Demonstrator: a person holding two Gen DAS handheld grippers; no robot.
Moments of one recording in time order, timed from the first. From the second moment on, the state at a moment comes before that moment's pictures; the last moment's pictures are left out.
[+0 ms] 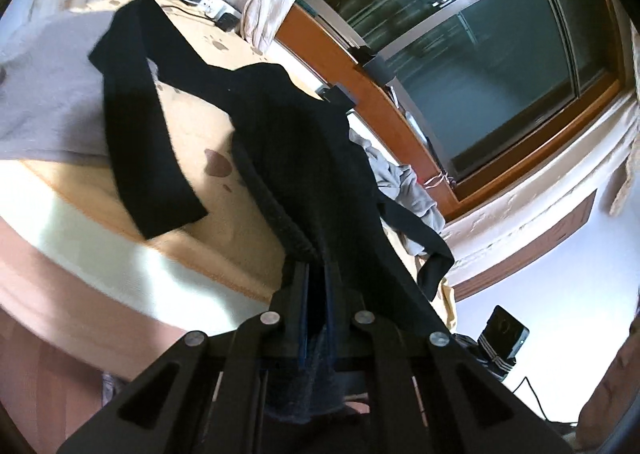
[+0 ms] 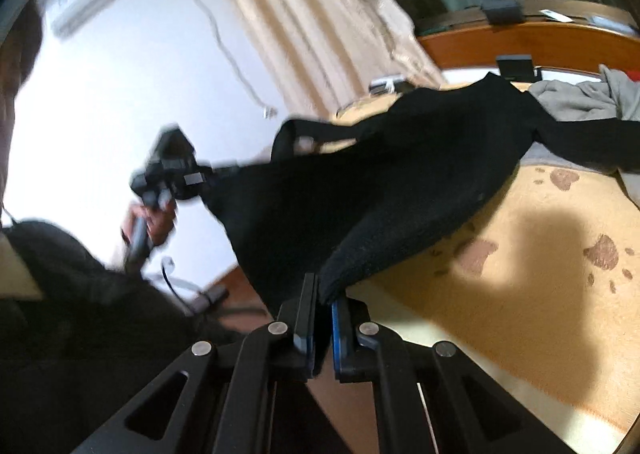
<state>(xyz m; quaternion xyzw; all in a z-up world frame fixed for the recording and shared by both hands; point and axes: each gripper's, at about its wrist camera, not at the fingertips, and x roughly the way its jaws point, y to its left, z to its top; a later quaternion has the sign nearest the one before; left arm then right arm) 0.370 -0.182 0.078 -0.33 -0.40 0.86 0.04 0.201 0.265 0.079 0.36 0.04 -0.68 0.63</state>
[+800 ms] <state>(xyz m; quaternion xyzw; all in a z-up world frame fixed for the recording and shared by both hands) 0.331 -0.205 0.102 -0.34 -0.28 0.90 -0.03 0.181 0.279 0.073 0.35 0.08 -0.77 0.53</state>
